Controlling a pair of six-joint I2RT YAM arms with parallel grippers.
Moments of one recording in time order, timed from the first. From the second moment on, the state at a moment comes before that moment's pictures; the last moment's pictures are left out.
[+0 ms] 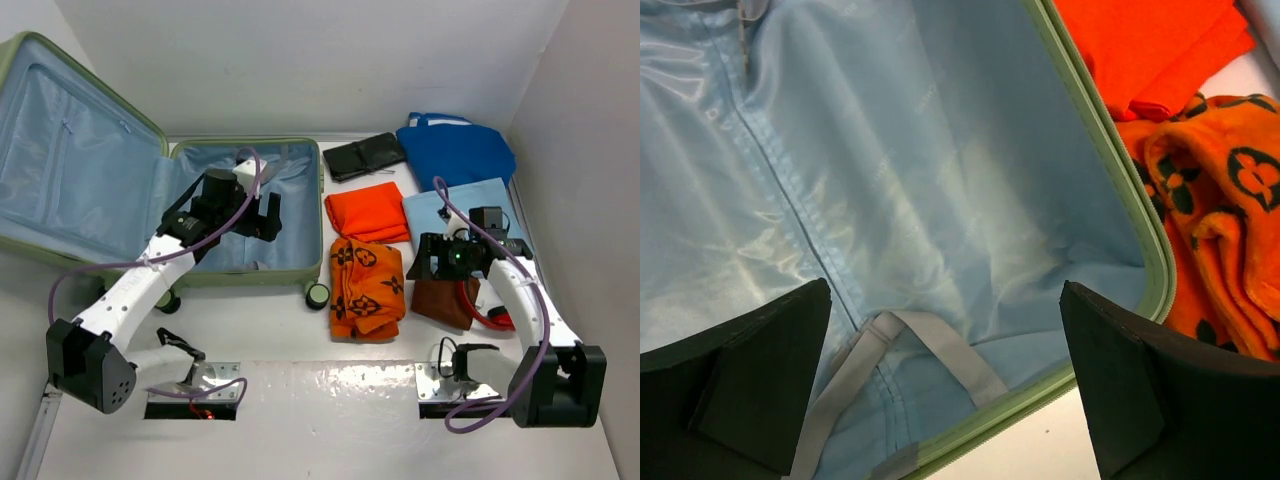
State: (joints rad) left arm -0.38 1.19 1.04 -0.46 0.09 -0.08; right arm -0.04 1.11 0.72 -0.73 -0.50 0.01
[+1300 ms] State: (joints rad) left arm -0.86 2.50 2.03 -0.02 0.14 -0.95; right arm -0.56 1.99 1.57 -0.68 -0.31 -0.22
